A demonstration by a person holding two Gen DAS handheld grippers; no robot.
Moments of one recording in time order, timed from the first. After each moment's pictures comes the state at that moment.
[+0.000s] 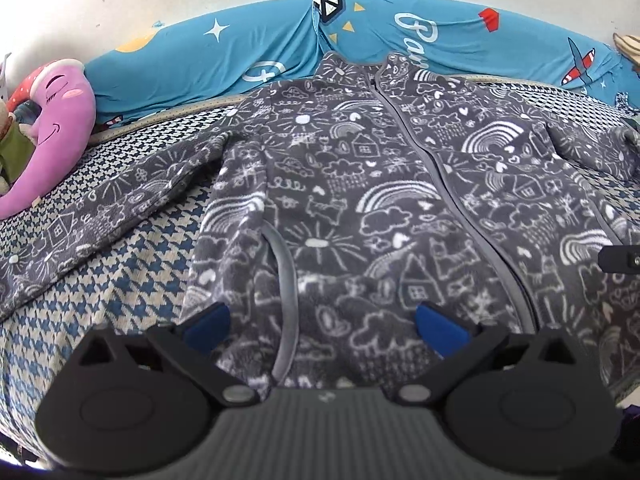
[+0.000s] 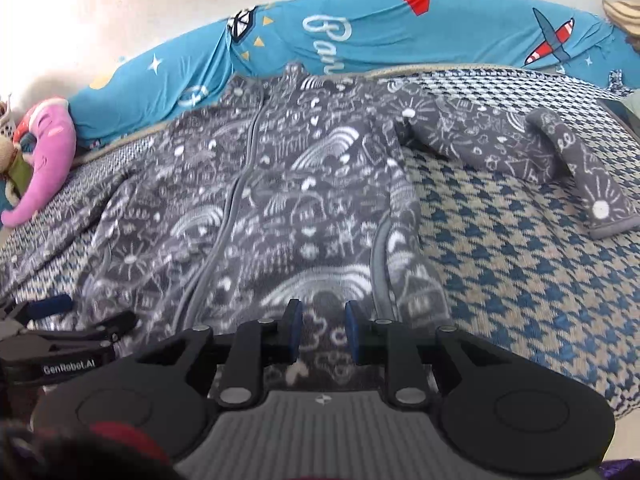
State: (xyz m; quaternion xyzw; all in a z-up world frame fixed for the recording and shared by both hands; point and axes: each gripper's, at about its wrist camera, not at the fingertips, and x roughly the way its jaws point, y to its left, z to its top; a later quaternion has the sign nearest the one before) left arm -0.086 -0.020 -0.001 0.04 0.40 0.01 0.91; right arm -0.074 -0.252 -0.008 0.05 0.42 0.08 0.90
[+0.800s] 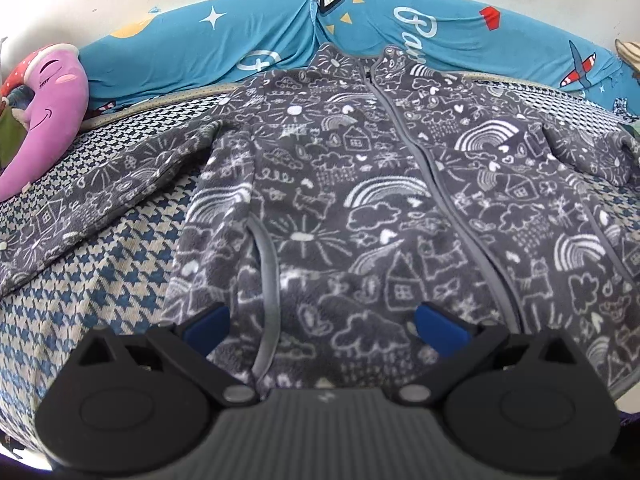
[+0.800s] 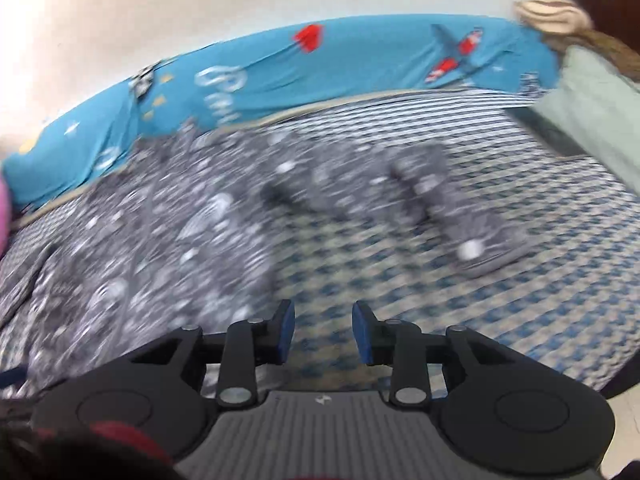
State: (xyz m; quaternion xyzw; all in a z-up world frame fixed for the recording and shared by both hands) left arm -0.079 -0.024 0.001 0.02 0.41 0.00 0.91; right arm -0.061 -0.338 0.024 0.08 0.38 -0.04 0.92
